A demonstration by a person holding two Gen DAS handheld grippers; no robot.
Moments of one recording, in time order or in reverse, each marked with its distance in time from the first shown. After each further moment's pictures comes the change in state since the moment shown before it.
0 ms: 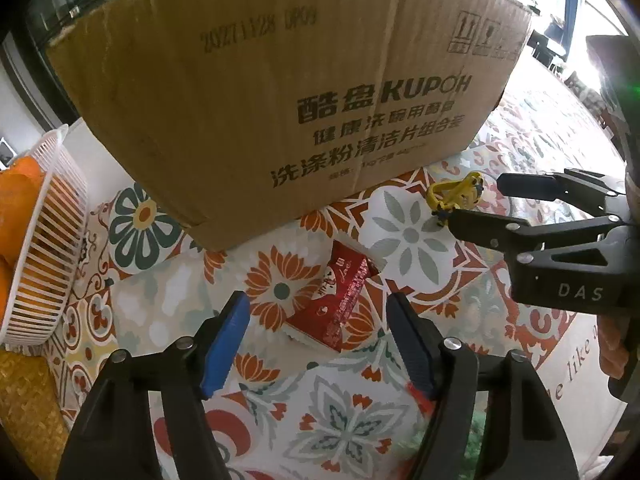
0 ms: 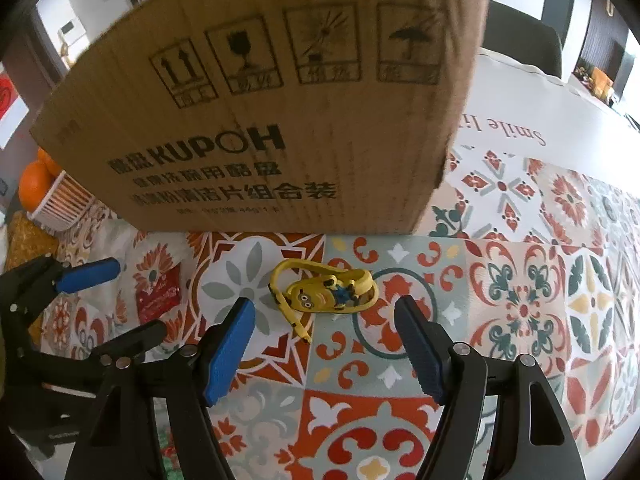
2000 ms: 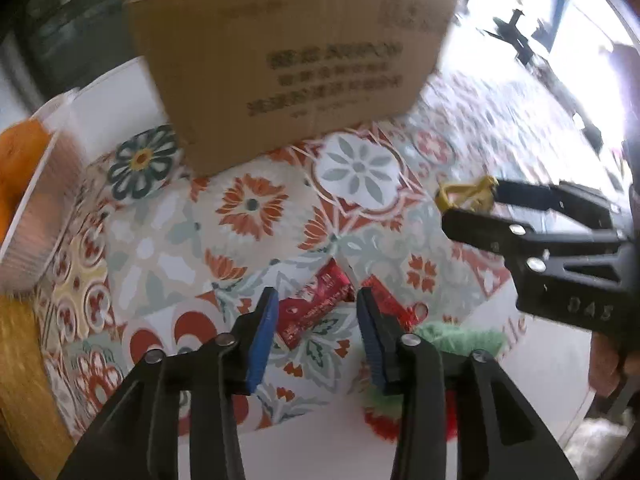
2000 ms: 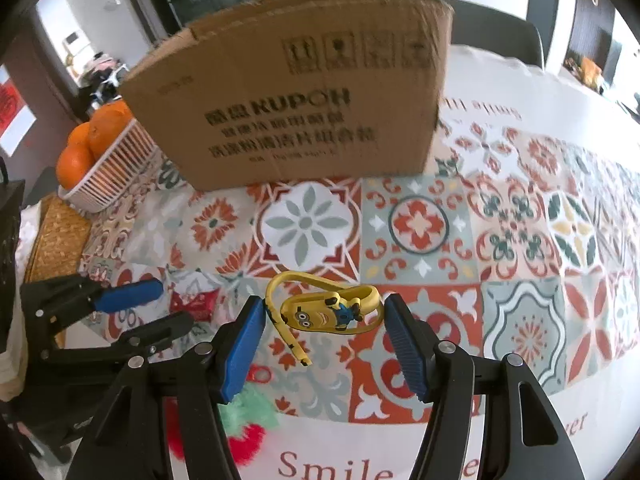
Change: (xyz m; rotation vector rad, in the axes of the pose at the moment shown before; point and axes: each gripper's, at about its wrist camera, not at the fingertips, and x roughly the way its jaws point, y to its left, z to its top) left arm -0.040 -0.012 -0.048 -0.002 0.031 -0.095; right arm -0.055 0.023 -0.058 0.061 -0.009 0.013
